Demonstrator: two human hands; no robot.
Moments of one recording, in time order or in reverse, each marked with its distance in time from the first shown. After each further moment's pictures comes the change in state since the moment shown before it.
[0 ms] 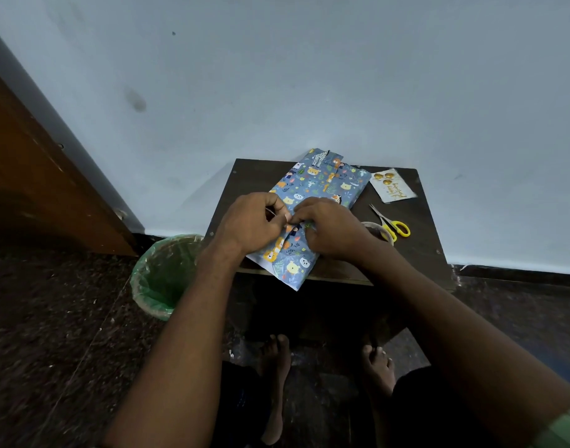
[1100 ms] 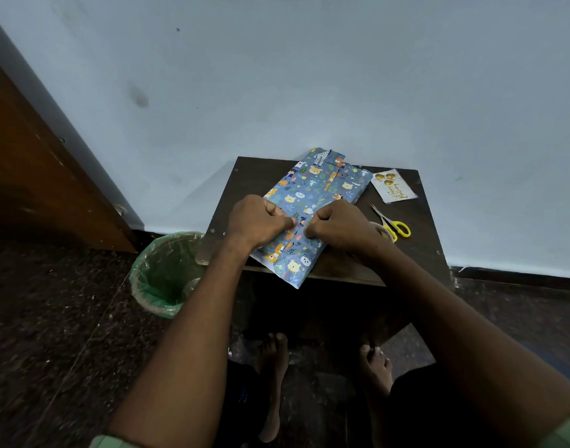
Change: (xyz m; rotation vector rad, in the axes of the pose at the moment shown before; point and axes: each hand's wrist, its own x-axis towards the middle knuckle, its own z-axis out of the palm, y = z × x) left_hand 0.002 0.004 0.011 -0.175 -0.001 -0.317; right_hand -0.003 0.002 -0.002 0.351 0.011 0.499
